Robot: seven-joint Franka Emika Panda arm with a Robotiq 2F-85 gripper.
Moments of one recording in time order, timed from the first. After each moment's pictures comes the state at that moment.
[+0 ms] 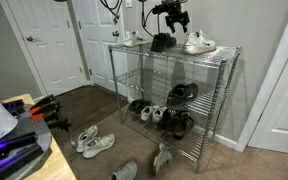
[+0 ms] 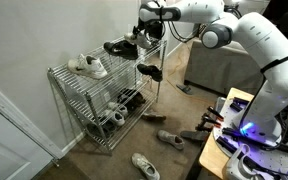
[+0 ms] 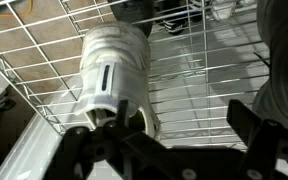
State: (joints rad) arm -0.07 1.04 -0.13 -0.67 -0.01 2.10 0.10
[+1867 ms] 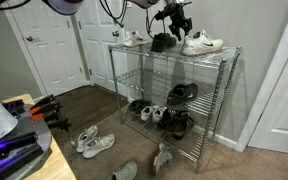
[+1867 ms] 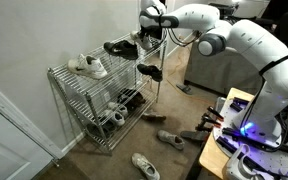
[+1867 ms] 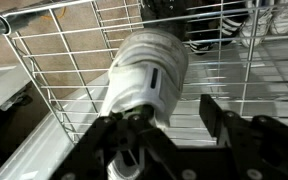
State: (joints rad) arm -0.07 1.16 -0.20 -0.52 -0.06 1.99 0.03
